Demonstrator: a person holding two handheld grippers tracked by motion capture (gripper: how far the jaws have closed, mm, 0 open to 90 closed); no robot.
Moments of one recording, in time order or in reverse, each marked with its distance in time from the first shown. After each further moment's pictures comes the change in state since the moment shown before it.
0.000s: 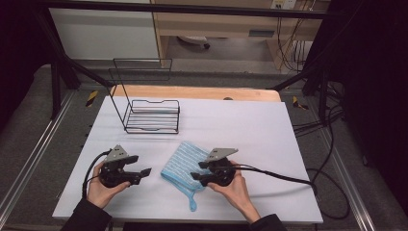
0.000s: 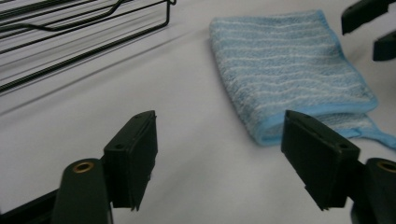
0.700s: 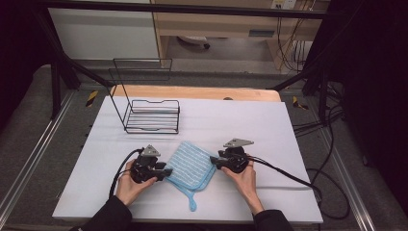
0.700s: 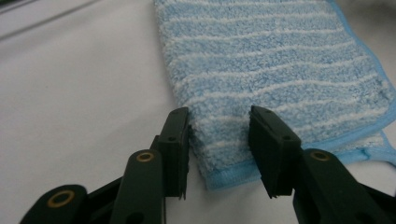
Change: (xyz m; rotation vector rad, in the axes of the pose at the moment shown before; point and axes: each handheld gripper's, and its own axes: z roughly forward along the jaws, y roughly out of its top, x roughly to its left) left arm -0.028 0.015 0.071 0.185 -0.079 -0.023; right arm -0.066 -0.027 0.009 -0.007 -0.206 0.182
